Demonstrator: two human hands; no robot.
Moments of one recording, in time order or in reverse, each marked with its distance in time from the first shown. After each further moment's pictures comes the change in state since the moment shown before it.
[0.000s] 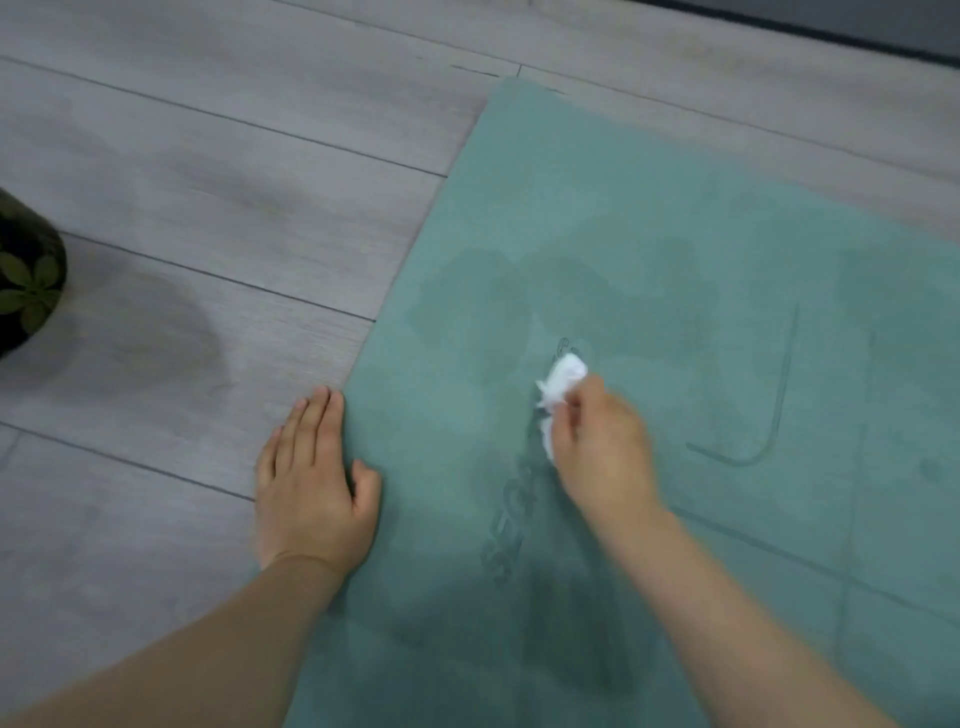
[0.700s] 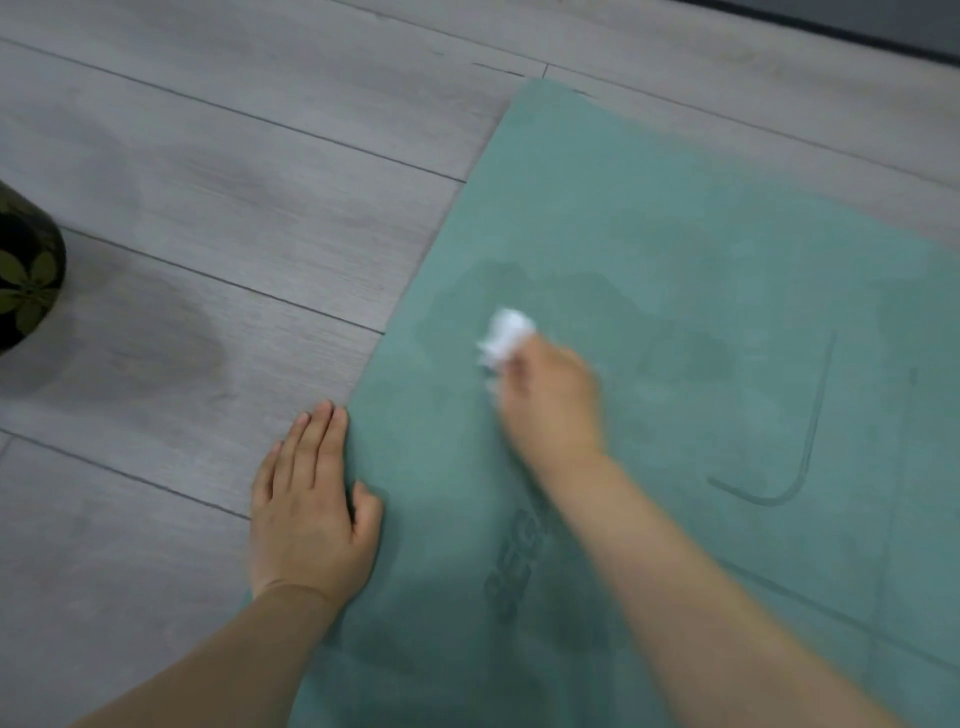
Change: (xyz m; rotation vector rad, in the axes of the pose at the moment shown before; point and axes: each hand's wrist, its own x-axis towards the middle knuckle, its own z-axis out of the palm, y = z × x) left_hand 0.003 0.002 -0.002 0.009 -0.002 0.020; right_hand 0.058 -0.047 0.025 0.130 0.112 -0.196
